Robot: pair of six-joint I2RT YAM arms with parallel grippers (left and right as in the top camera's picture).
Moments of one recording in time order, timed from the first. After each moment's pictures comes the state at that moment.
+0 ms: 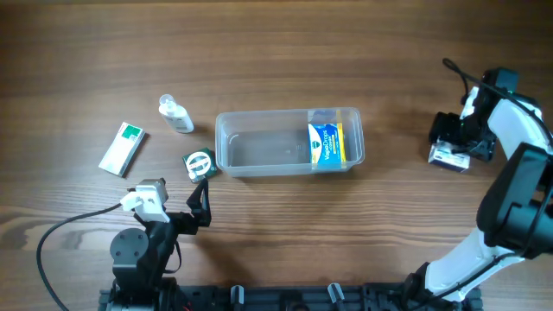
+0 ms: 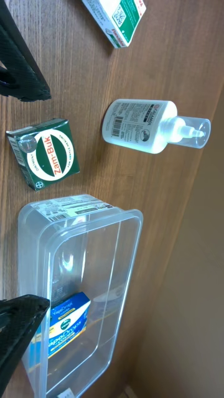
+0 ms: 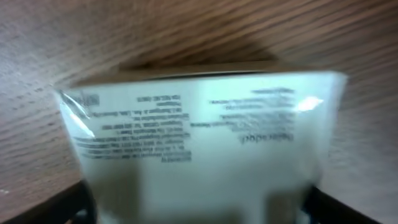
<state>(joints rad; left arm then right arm) -0.02 0.01 0.12 -0.40 0.20 -0.32 -0.36 1.94 1.25 -0.78 0.01 0.02</state>
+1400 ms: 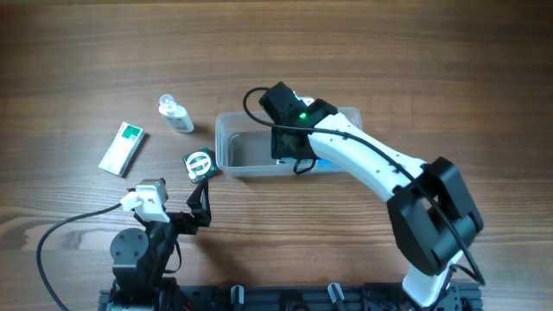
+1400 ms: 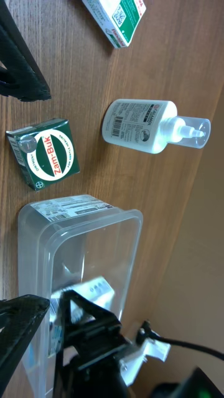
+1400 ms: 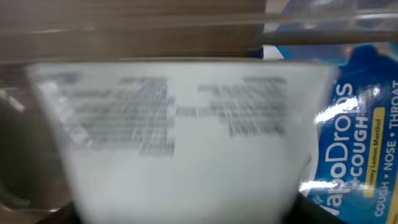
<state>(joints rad) -0.02 0.01 0.12 -0.40 0.20 -0.32 0.67 1.93 1.38 -0.82 0.13 0.66</state>
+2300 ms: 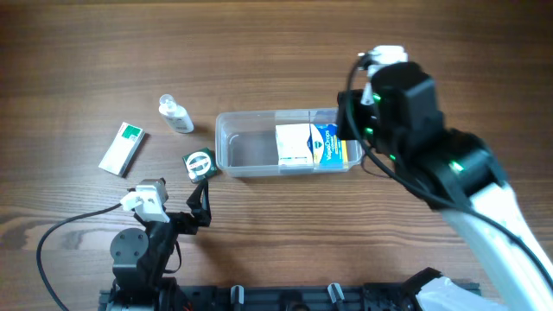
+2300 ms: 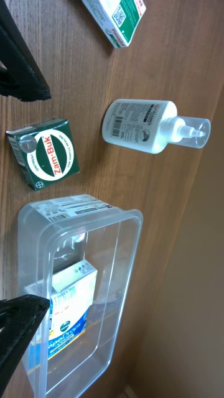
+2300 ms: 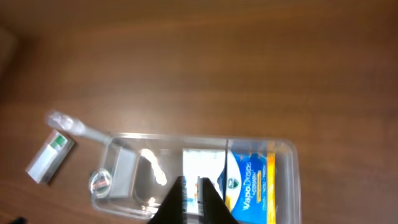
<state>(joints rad) -0.02 0.01 0.12 -0.40 0.20 -0.32 0.53 1.30 1.38 -0.83 0.10 0.45</state>
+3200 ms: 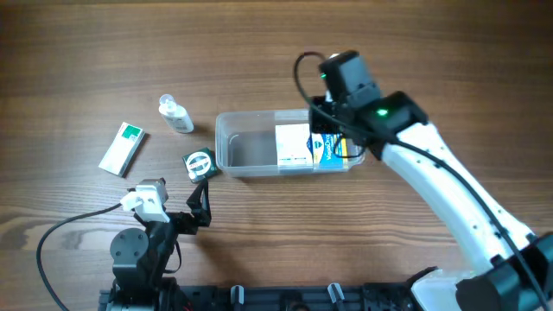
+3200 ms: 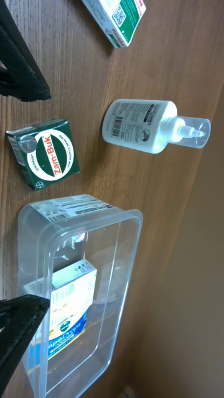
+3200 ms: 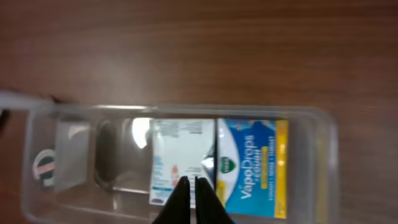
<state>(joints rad) -0.02 0.01 0.12 -0.40 0.20 -0.32 0.50 1.56 1.37 -0.83 0.05 0.47</state>
